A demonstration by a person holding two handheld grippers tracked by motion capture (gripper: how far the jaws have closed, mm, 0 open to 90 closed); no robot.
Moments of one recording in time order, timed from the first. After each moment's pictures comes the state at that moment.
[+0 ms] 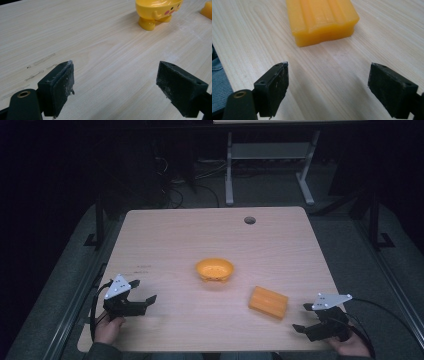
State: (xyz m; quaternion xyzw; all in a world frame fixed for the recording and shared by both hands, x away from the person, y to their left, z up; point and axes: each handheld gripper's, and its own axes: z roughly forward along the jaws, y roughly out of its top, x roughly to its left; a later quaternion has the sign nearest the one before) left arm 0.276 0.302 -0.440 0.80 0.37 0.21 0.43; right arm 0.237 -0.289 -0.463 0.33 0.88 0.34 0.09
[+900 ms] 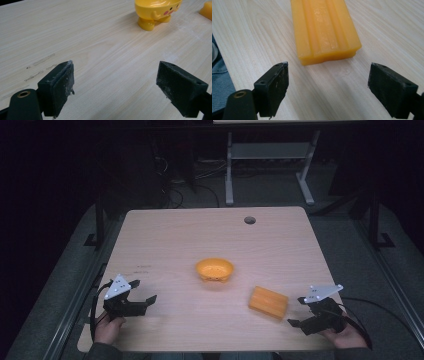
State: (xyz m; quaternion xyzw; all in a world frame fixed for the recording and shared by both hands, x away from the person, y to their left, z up) left arm 0.275 0.301 -0.440 0.79 0.37 0.21 0.44; right arm 0.252 -0.269 -0.440 0.31 0.89 0.32 0.09
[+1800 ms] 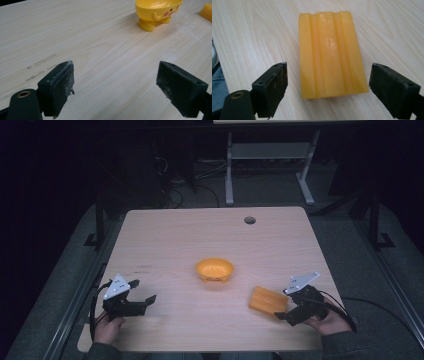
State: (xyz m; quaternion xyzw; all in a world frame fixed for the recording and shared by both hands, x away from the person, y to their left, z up) left arm 0.275 0.303 -0.440 0.79 0.37 0.21 0.44; right arm 0.280 -0.227 -0.424 0.26 0.92 0.29 0.07
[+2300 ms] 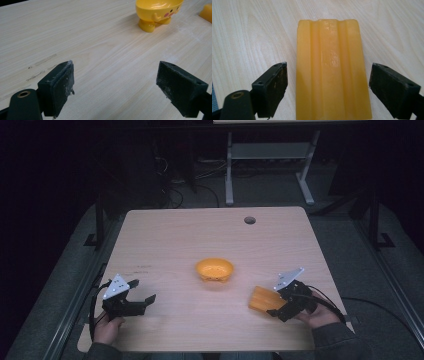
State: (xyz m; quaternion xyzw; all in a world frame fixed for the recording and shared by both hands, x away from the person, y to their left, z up) left arm 0.275 0.303 -0.440 0.79 0.37 0.21 0.44; right arm 0.298 -0.205 -0.430 0.23 0.93 0.27 0.07
